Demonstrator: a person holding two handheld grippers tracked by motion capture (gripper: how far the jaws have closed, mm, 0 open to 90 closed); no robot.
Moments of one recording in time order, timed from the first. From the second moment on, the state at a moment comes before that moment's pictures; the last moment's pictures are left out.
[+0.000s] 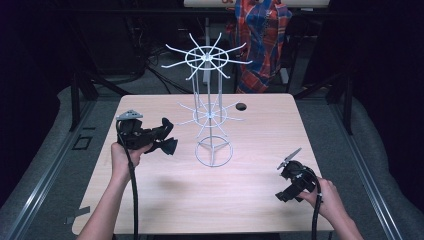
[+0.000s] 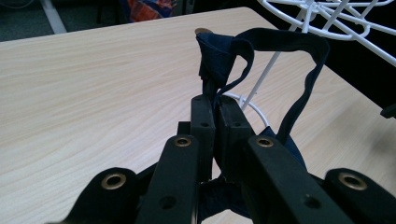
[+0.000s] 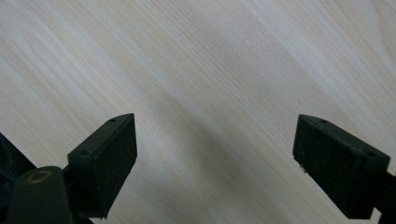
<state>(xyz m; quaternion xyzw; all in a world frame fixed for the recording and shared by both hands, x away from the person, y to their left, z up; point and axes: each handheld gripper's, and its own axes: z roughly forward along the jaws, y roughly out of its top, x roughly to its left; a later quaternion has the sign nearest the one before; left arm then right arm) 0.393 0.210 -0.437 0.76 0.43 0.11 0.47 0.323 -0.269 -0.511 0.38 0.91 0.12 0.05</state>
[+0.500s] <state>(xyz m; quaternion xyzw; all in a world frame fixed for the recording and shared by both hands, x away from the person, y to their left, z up) 0.398 0.201 -0.433 0.76 0.43 0.11 0.48 0.322 -0.269 -0.511 0.38 0.92 0.11 0.05</state>
